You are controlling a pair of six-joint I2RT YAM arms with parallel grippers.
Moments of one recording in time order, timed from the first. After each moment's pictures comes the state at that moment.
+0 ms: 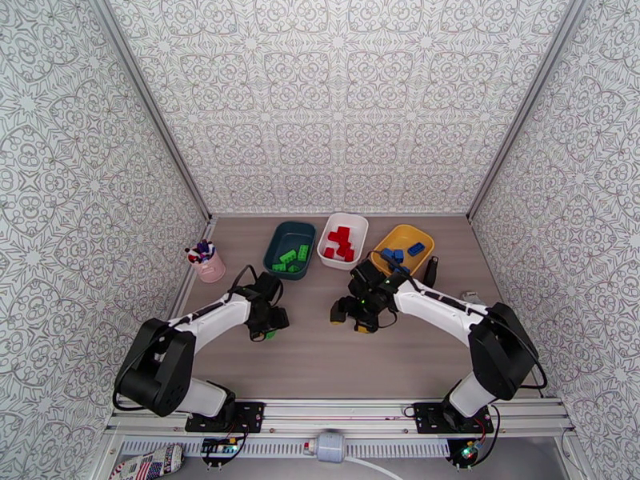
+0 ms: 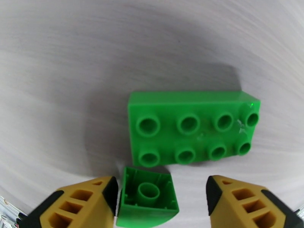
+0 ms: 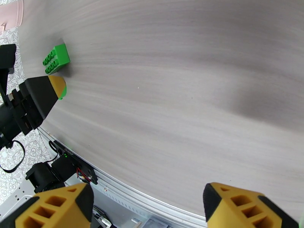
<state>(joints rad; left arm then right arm) -0.37 1.48 0.77 -0.69 0.02 -0.69 0.70 1.62 1.12 -0.71 -0.45 0.84</state>
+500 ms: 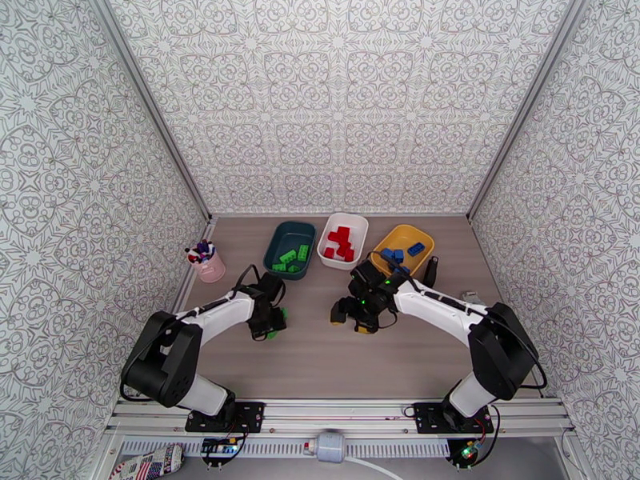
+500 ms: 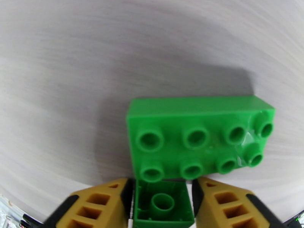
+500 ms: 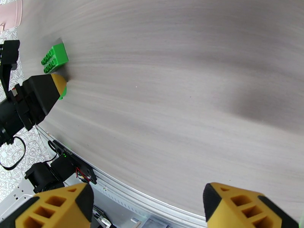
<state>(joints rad) -0.38 1.53 0.79 -0.70 0.00 -0.68 0.70 1.62 1.11 -0.72 -0.45 0.84</state>
